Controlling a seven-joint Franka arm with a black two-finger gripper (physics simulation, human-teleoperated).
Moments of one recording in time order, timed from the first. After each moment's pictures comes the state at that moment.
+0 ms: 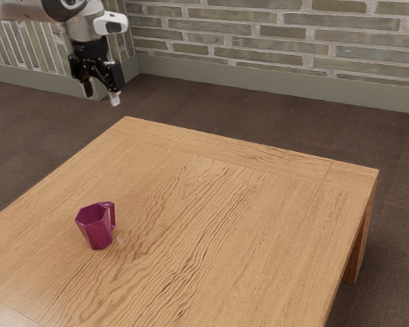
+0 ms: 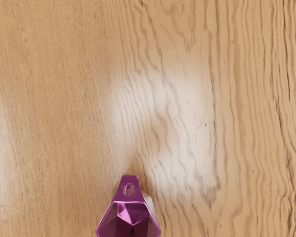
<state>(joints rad) -0.06 0.23 0.19 -1.28 -0.01 1.48 0.23</state>
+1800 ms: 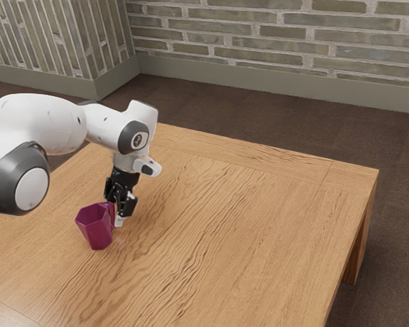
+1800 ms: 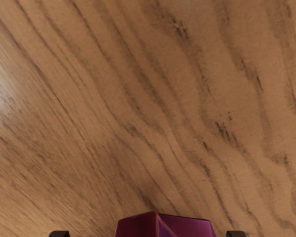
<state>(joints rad) -0.11 0.64 0.24 -1.57 0.08 1.68 0.52</state>
